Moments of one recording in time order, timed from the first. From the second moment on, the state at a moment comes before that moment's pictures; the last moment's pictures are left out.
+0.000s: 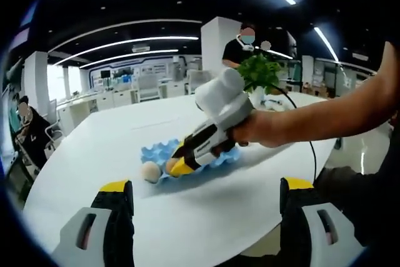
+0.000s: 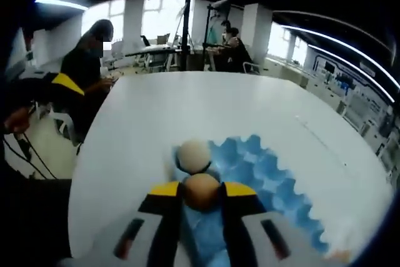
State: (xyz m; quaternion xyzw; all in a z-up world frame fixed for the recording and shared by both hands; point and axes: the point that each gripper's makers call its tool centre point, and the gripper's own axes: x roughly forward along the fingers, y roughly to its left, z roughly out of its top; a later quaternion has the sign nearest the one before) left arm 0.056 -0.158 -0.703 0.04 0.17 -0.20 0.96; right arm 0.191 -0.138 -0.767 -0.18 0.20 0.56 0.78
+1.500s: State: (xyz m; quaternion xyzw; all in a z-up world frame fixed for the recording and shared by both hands) left arm 0.075 -0.189 -0.718 0.03 0.17 -0.24 0.95; right arm 0.177 -0.384 -0.712 -0.07 0.13 0.49 0.86
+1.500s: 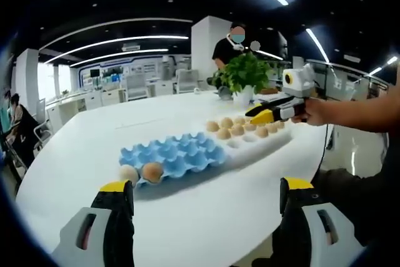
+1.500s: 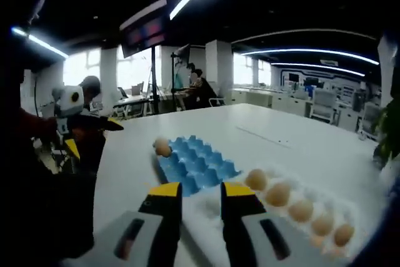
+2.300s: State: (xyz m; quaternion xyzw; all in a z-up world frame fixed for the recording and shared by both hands) left arm 0.081 -0.198 -0.722 0.04 0.19 -0.27 0.94; right arm 0.199 -0.442 -0.769 -0.16 0.25 0.46 0.84
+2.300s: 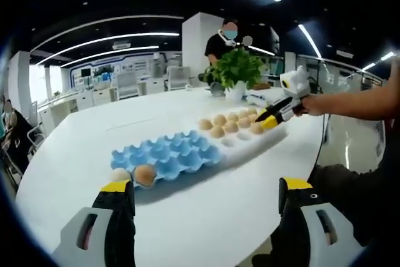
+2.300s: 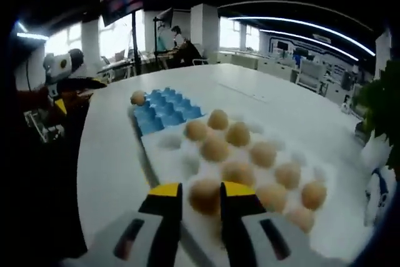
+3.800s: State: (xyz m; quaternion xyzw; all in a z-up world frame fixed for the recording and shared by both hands) left arm 0.064 -0.198 -0.725 0.02 0.18 -0.25 0.95; right arm 0.205 -0.455 -0.729 0.15 0.21 0.33 0.91
